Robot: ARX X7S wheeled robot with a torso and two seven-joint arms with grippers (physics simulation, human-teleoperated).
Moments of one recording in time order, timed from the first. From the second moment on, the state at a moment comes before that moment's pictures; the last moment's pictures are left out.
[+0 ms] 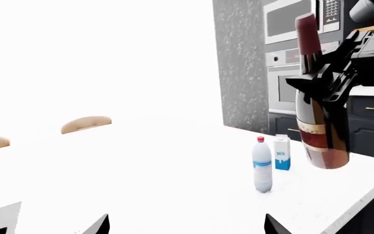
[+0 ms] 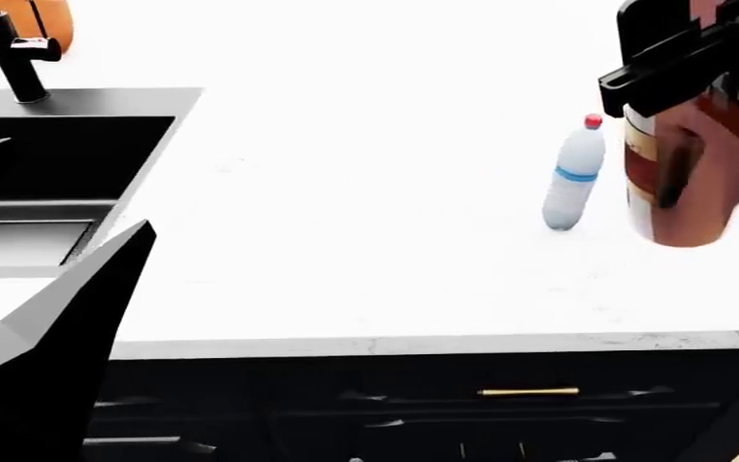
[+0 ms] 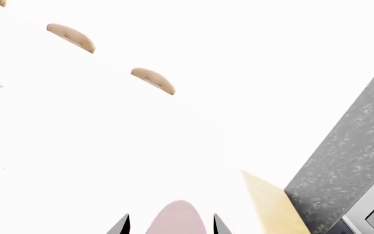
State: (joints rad) left arm -0.69 -1.13 -0.56 0.87 -2.32 -0.99 -0.71; right arm 2.00 0.92 -0.93 -0.29 1.85 1.21 0.91
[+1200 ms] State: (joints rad) left arm -0.69 -1.12 -0.56 0.87 -2.32 -1.00 -0.71; right arm 1.98 0.93 -0.93 -0.30 1.91 1.19 0.93
